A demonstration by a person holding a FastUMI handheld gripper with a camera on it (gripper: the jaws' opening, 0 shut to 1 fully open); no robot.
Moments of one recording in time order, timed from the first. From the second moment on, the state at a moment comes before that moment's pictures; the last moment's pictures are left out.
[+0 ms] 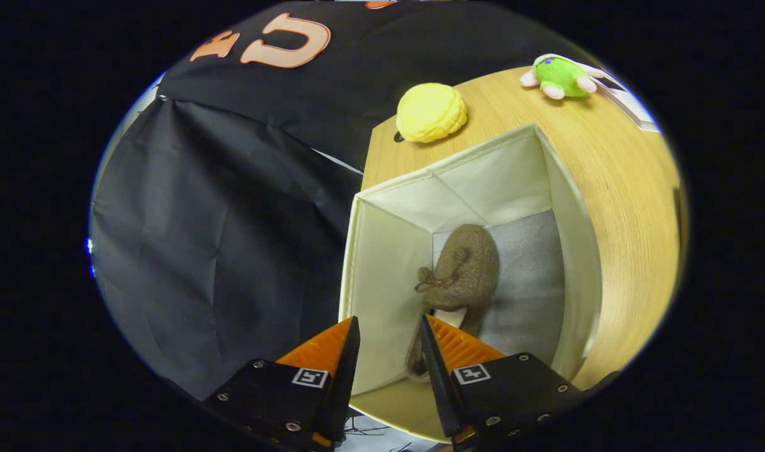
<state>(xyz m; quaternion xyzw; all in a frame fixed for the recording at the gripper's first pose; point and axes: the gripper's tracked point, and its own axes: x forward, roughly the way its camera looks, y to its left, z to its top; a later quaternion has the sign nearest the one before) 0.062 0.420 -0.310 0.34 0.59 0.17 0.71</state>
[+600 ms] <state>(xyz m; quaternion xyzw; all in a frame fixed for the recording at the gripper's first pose) 0.046 0.268 -0.242 0.27 0.47 0.18 0.82</state>
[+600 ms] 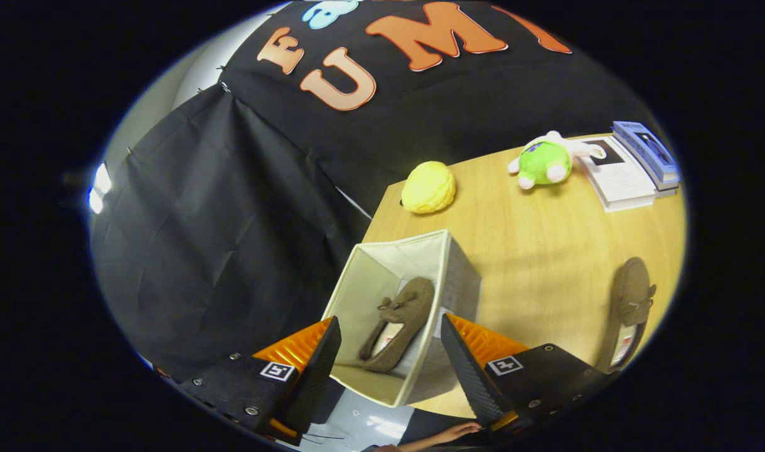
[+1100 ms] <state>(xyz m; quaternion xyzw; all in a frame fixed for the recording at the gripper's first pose) 0.015 0.118 -0.291 0.17 0.47 0.08 0.86</state>
